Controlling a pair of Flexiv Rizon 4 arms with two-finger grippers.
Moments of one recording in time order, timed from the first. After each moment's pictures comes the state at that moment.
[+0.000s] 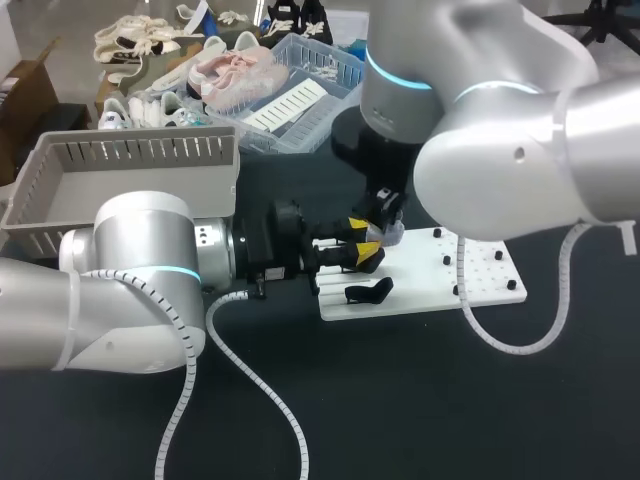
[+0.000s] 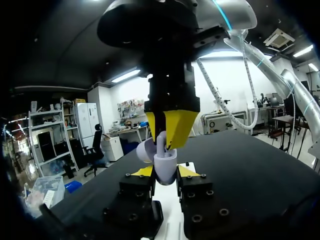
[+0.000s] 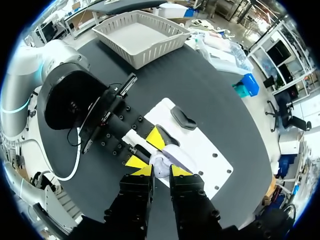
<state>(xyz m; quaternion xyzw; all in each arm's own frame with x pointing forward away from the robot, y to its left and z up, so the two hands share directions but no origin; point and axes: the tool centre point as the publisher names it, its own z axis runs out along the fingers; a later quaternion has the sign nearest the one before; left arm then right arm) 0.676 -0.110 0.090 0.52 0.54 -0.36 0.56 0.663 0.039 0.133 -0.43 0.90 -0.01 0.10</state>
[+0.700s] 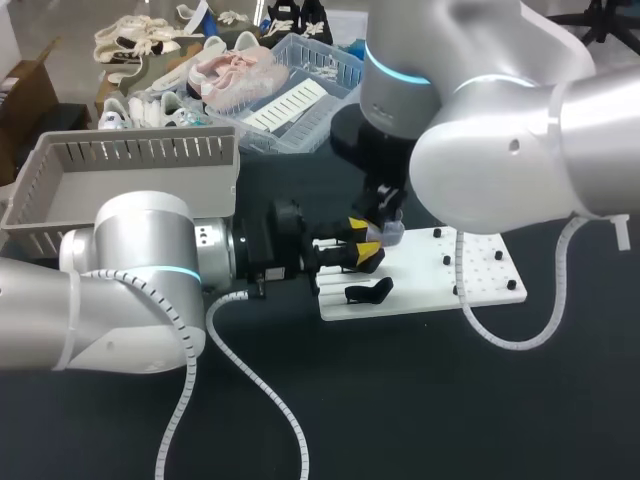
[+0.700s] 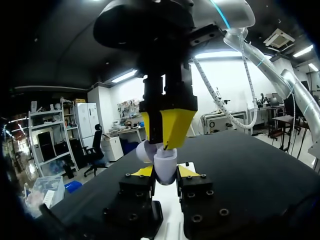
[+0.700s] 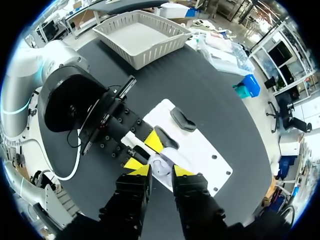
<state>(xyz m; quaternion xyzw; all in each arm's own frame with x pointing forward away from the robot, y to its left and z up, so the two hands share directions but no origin) 0.676 -0.110 0.089 0.52 0.54 -0.36 0.56 0.667 0.040 0.135 -0.43 0.90 -0.01 0.10</state>
